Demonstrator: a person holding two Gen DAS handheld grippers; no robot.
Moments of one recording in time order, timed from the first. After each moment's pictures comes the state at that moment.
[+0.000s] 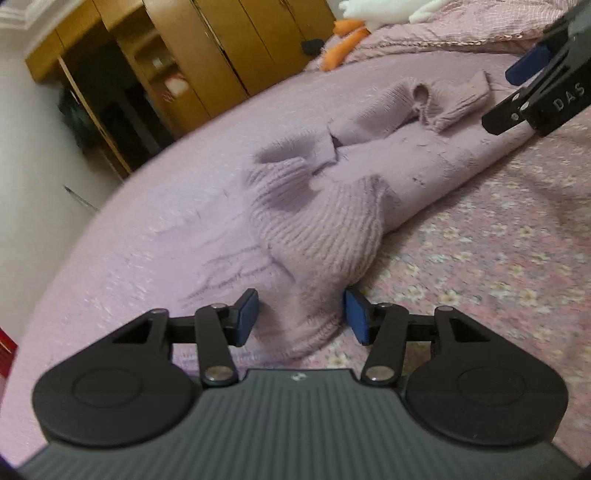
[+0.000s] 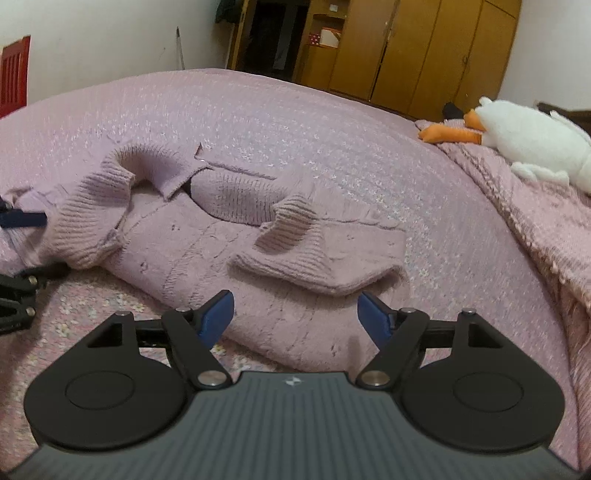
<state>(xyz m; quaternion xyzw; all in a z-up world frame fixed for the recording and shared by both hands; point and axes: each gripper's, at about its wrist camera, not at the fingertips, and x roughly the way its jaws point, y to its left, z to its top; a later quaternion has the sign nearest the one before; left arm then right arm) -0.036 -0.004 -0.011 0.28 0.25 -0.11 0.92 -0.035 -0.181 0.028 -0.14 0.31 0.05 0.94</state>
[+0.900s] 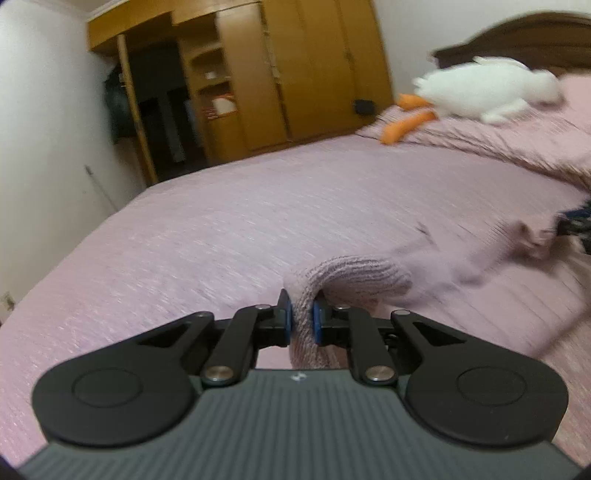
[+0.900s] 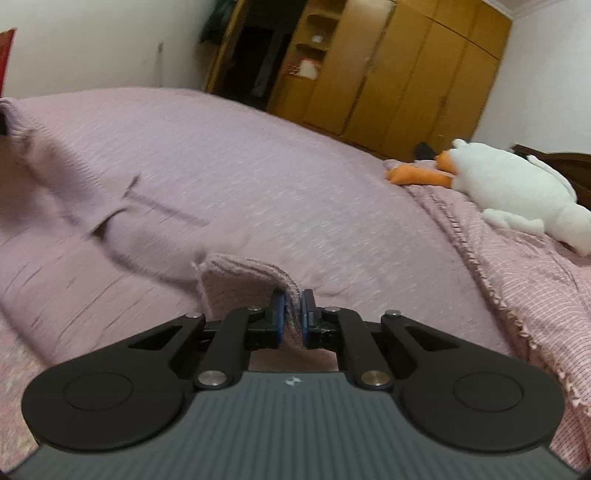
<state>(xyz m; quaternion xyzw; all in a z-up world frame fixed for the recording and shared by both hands) 0.039 0.078 0.074 0.13 0.20 -0.09 0.97 0.031 -0.219 0.038 -0.16 0.25 0.00 0.95</state>
